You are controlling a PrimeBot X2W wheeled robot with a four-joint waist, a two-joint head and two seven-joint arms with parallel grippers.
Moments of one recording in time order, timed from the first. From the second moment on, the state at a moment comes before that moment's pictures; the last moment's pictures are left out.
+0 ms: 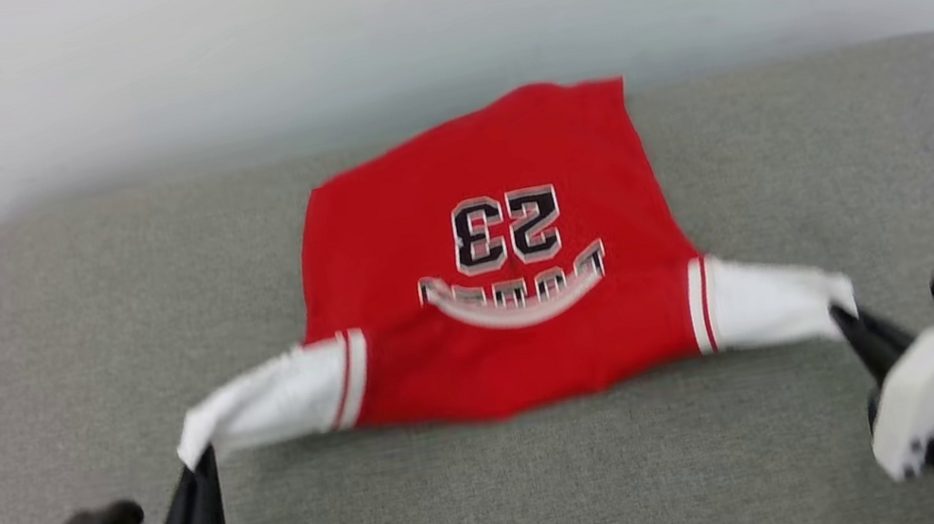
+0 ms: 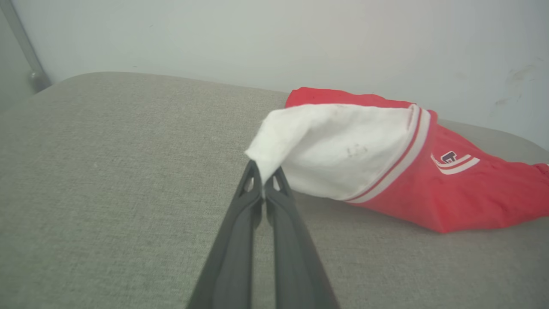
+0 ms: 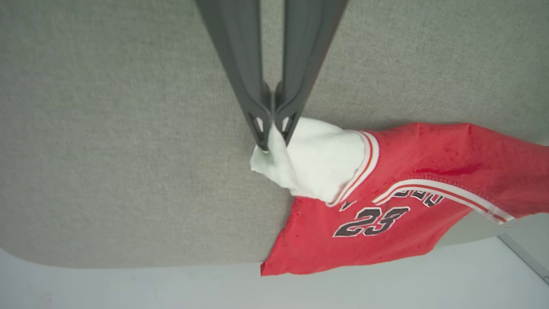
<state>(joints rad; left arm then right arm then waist) -0.15 0.32 -0.20 0.37 -0.57 0.01 -0.21 -0.29 -0.30 0.19 0.44 0.47 0.13 0.10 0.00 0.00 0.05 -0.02</state>
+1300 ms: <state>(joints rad) -0.05 0.34 -0.28 -0.12 -0.49 0.13 -0.12 -0.54 -0.20 -0.21 0.41 0.32 0.13 0.37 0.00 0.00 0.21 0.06</state>
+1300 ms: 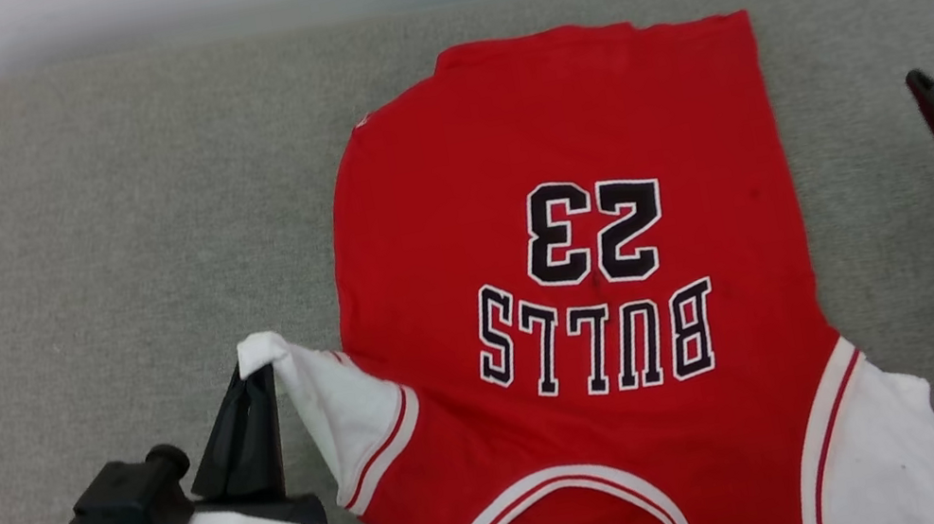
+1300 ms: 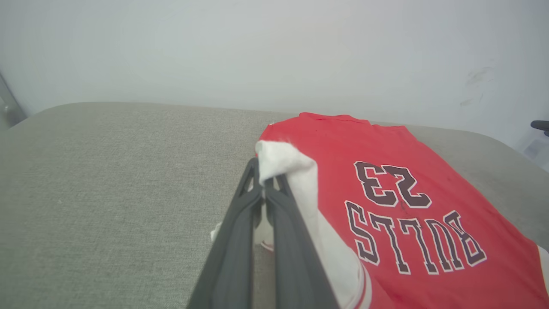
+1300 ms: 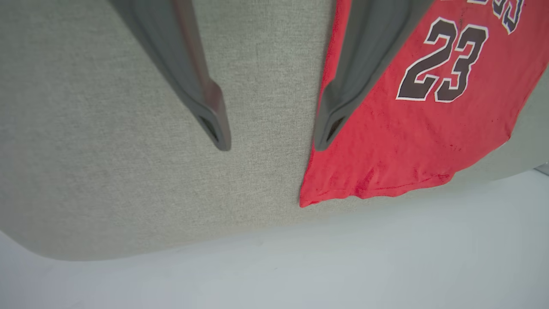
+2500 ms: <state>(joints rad) -0.25 0.29 -0.36 -0.08 -0.47 0.05 -0.21 -1.14 -0.22 -0.36 0.82 -0.11 0.13 0.77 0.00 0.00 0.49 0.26</state>
